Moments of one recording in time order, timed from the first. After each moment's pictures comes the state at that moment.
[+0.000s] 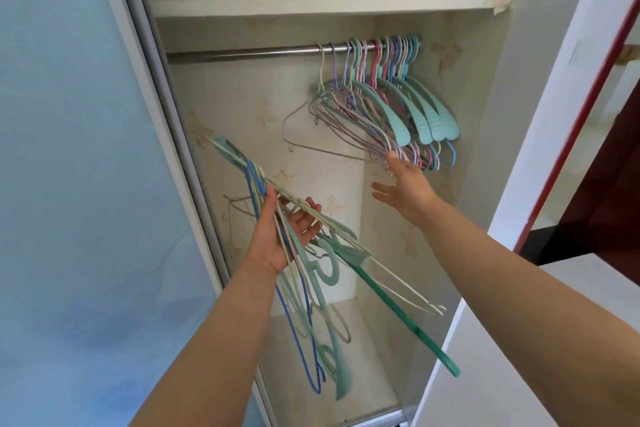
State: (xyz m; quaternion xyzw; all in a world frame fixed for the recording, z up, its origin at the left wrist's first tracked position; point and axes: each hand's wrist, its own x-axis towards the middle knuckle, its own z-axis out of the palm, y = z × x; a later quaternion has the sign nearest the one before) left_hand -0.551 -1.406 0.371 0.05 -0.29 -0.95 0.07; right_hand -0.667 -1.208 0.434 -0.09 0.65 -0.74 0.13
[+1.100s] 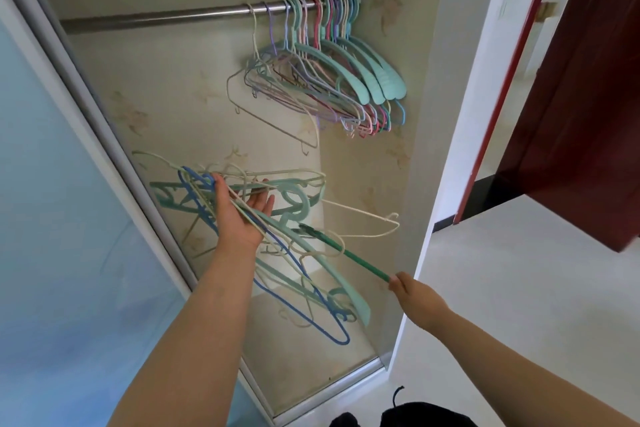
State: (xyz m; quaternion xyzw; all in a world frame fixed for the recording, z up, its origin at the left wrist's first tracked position) left_hand -0.576 -1.407 0.346 0.17 -0.26 -0.94 0.16; right_hand -0.555 -1.089 0.232 -0.10 0.95 -0.26 0.13
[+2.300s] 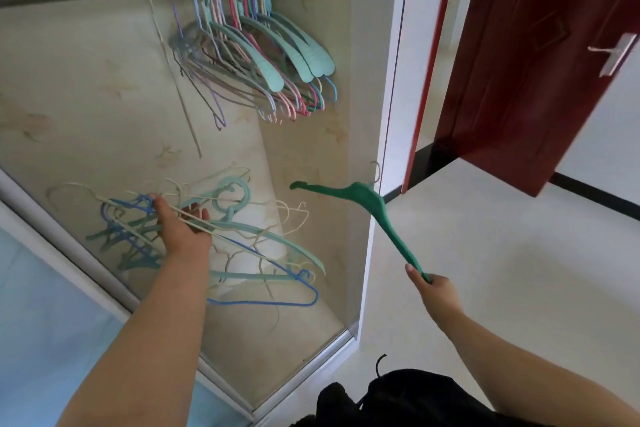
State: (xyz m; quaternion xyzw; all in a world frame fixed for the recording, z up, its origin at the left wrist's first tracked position) left_hand -0.613 -1.419 0.287 0.29 -0.31 -0.88 0.22; right_hand -0.512 -0.994 0.200 0.23 0.84 -0.49 0.06
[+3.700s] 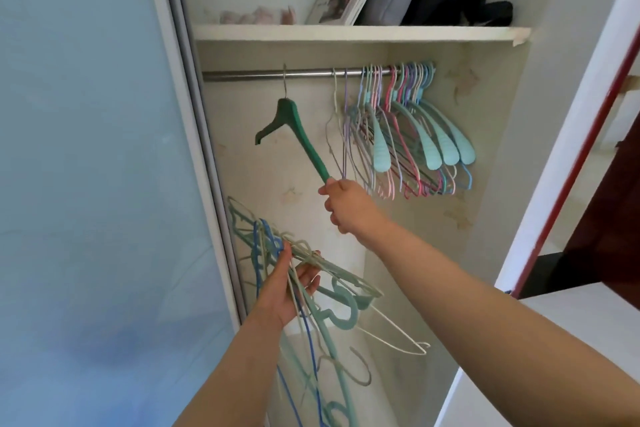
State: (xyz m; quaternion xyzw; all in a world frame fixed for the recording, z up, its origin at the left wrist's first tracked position) left_hand -0.527 -1.413 0.322 0.18 -0.33 -0.92 0.08; right_hand -0.584 -1.297 0.471 -0.23 0.80 -0.54 0.12
